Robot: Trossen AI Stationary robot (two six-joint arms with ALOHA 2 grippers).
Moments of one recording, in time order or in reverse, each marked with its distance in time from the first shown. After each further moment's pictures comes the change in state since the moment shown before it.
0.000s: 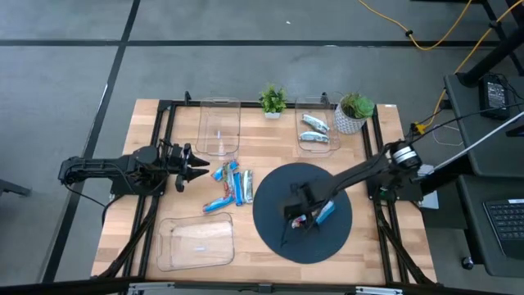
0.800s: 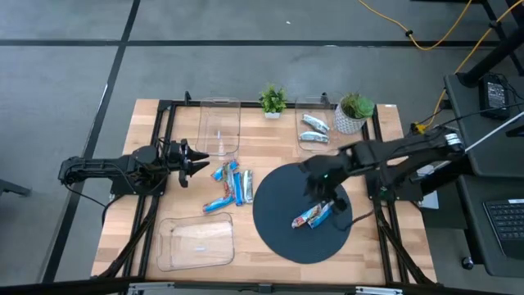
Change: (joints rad) left arm 0.000 0.000 0.000 0.015 -0.159 0.036; right arm -0.120 -0.468 0.001 -0.038 -0.163 -0.464
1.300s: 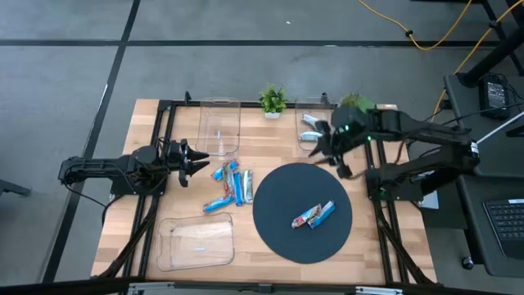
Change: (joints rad) left arm 0.000 0.000 0.000 0.000 -0.006 -0.013; right arm -0.334 -0.210 0.001 -0.003 -0.078 -0.084
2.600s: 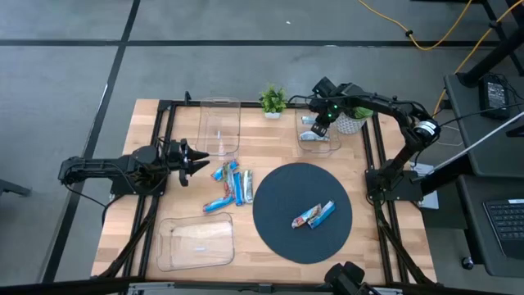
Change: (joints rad) left arm 0.000 0.000 0.000 0.000 -0.012 -0.031; right arm -0.691 0.488 -0.122 0.091 0.201 0.157
